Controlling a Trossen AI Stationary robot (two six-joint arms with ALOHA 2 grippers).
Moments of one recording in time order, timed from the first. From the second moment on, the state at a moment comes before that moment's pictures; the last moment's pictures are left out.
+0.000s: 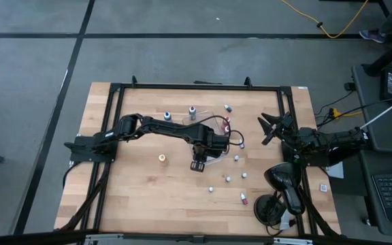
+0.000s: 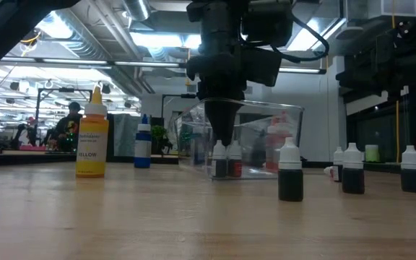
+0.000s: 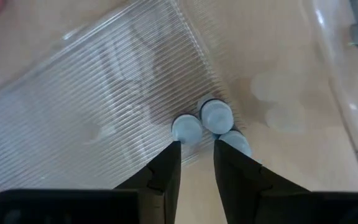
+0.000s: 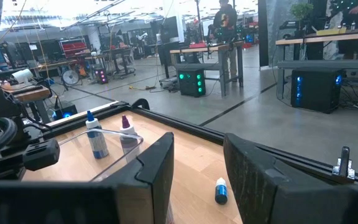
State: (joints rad) left arm -0.03 2.27 1.98 -1.15 0.02 0.14; right arm 0.16 0.02 0.01 0.07 0.87 0.12
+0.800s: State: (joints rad) left arm -0.01 2.19 1.99 -1.17 -0.08 0.05; right arm 0.16 0.02 0.01 0.07 0.87 0.12
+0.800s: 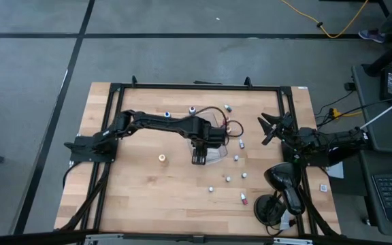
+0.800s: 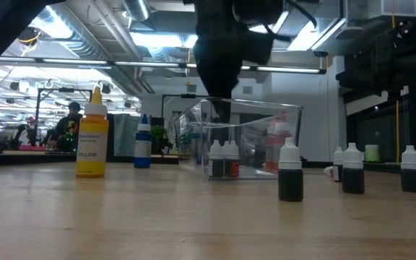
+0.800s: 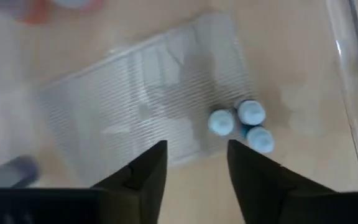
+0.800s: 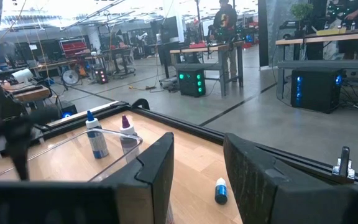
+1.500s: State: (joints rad) left arm -0.07 1.86 1.77 -1.46 -0.05 -0.46; right arm 0.16 0.02 0.01 0.07 0.87 0.12
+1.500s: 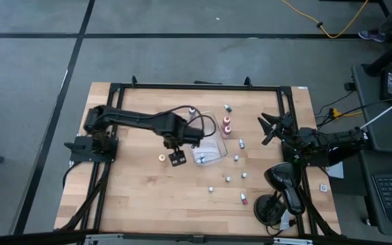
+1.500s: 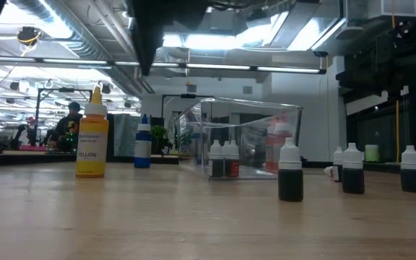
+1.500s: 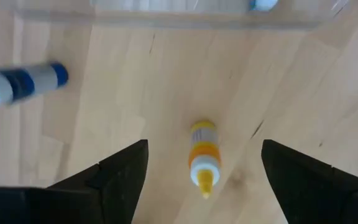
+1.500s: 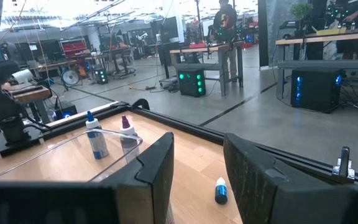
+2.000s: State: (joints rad) left arm -0.12 1.74 1.39 -1.23 -0.04 -0.61; right arm 0.16 0.02 0.01 0.07 0.87 0.12
